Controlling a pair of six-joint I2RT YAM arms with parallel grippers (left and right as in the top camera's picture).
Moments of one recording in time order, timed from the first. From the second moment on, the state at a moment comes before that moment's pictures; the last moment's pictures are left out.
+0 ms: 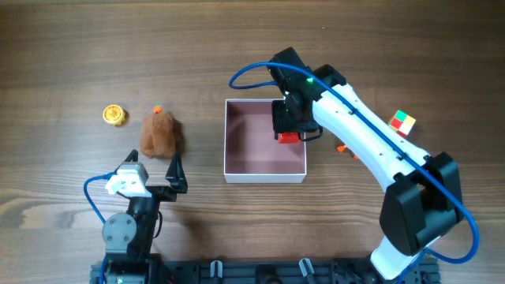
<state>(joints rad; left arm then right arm) -0.04 0.02 0.01 -0.07 0.06 -0.24 0.53 1.85 1.49 -1.05 0.02 0.46</state>
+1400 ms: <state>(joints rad) -0.04 0.02 0.01 -0.07 0.06 -0.24 -0.02 1.69 1.79 -1.30 0.19 0.33</state>
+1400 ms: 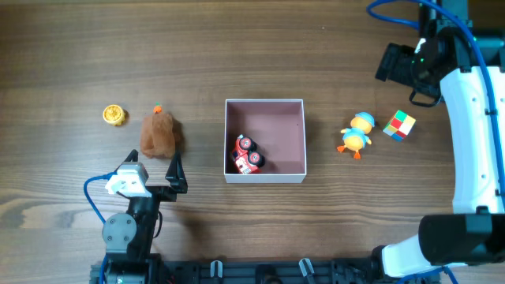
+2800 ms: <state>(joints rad) -0.04 0.02 0.01 -0.07 0.06 -0.24 -0.28 1.85 1.32 -0.88 0.09 0.52</state>
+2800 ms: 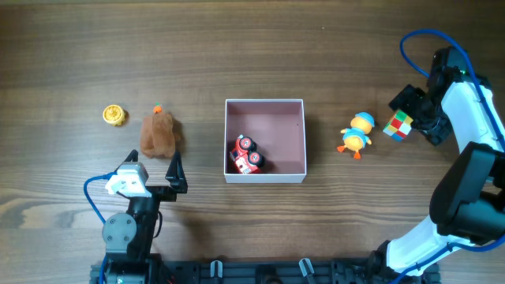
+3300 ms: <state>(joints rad) -0.04 0.02 0.01 -0.07 0.06 -0.24 -0.28 1.93 1.32 -0.86 0.03 0.52</state>
